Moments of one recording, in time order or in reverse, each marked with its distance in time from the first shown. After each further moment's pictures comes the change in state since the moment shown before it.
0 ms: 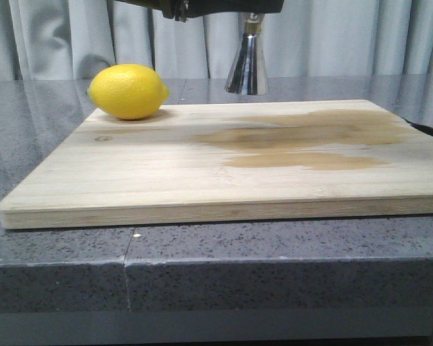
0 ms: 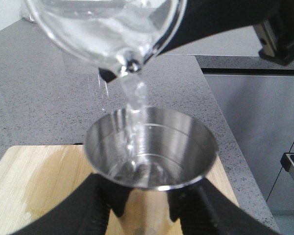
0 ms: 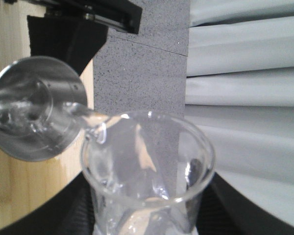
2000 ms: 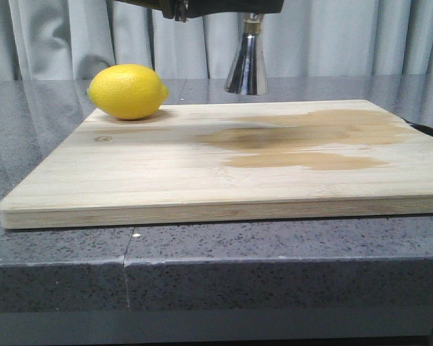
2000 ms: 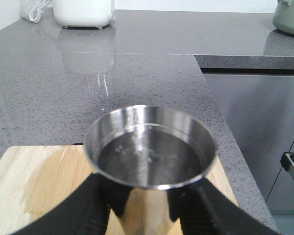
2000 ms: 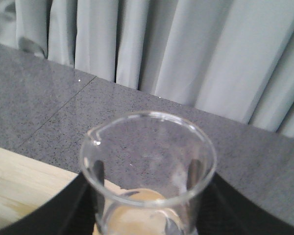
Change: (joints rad) left arm 0.000 0.000 0.000 0.002 0.000 0.000; right arm -0.458 -0.316 0.455 0.716 -0.515 0.460
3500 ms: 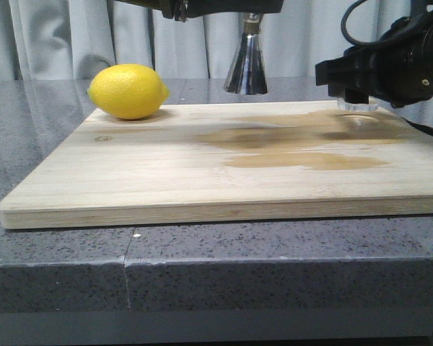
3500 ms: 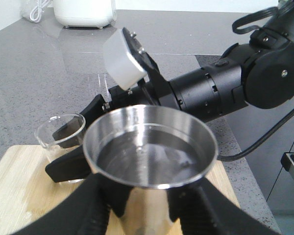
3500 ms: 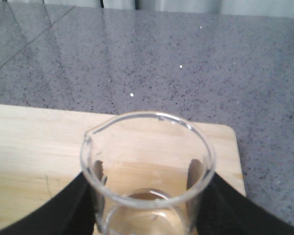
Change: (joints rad) left arm 0.000 0.000 0.000 0.000 0.000 0.000; right arm 0.159 0.497 0.293 -0.122 -0.741 0.366
